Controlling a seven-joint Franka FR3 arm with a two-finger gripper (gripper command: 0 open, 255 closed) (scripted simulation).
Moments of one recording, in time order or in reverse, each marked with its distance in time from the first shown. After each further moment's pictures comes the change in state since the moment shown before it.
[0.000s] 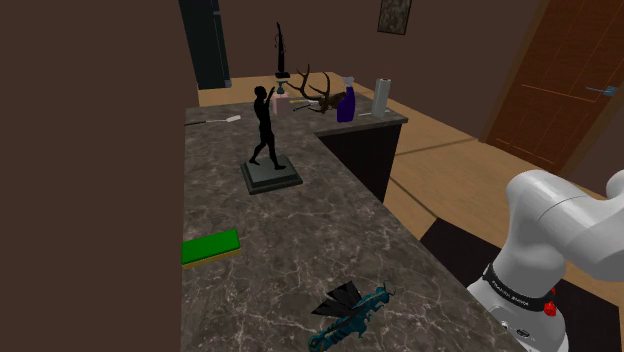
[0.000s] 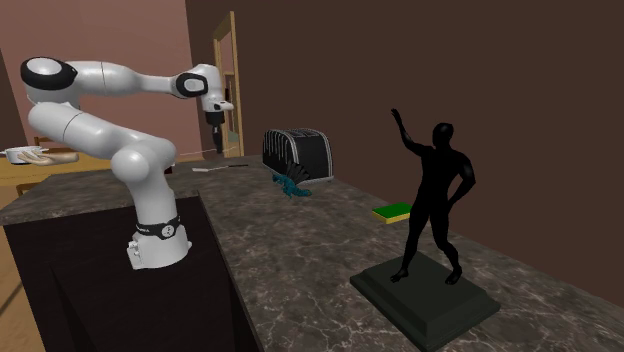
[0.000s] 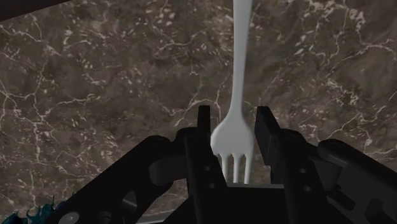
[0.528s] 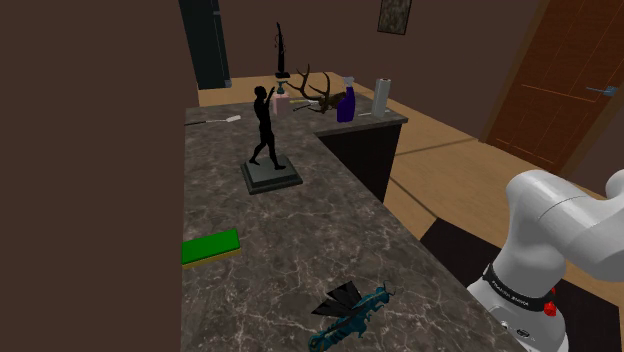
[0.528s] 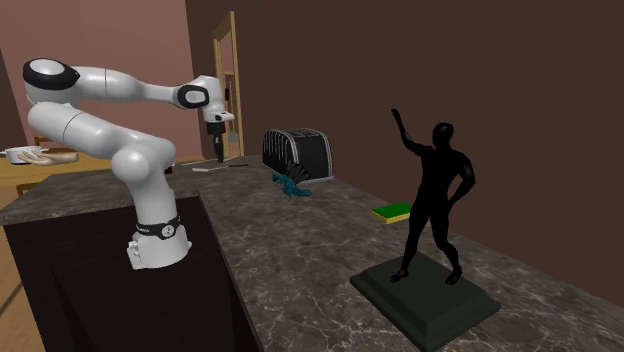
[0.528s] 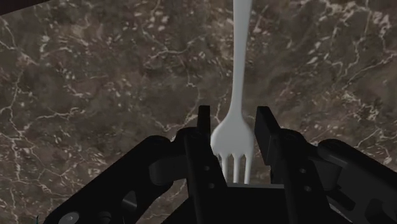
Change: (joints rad) arm 0.006 0.003 0.088 -0.069 0.074 0.085 -0.013
